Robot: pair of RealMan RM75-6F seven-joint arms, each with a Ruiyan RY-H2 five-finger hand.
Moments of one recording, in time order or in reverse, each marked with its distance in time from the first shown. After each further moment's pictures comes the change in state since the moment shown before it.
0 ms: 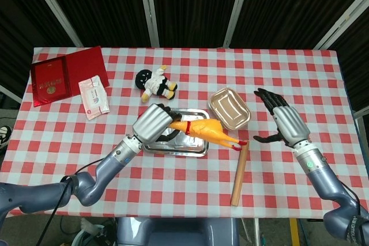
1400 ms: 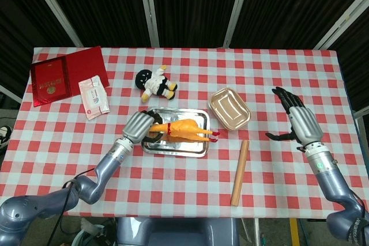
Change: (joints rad) left arm 0.087 -0.204 0.014 0.393 -0.068 -0.201 -0.277; right arm -0.060 -0.035 0.012 0.070 0.023 0.032 0.040
